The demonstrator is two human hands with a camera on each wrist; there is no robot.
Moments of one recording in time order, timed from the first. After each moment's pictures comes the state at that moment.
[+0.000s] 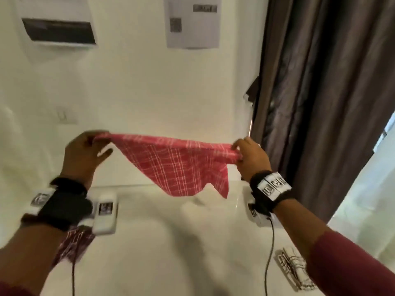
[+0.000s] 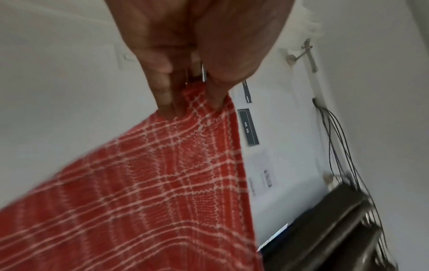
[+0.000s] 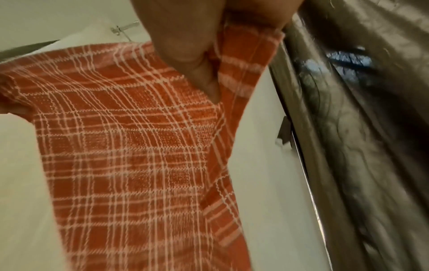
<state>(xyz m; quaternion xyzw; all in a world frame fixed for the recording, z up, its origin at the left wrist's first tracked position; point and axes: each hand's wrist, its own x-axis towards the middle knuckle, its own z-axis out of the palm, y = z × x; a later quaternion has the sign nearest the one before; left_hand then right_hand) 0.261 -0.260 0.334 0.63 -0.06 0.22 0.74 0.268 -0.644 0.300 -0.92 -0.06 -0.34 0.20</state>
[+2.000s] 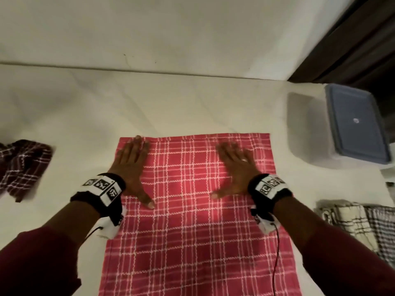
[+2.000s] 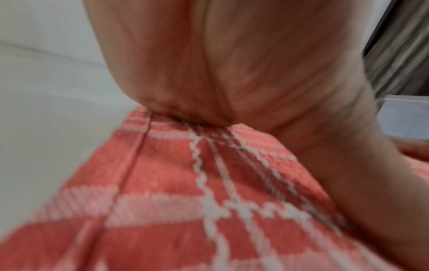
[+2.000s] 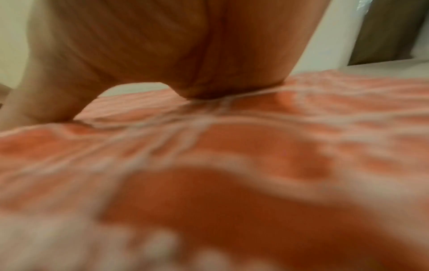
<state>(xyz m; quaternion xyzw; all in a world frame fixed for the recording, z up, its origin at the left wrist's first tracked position) 0.395 -0.286 -0.031 0.92 -0.15 -0.37 0.03 0.362 -0.612 -0.028 -0.94 -0.13 0.30 0.07</state>
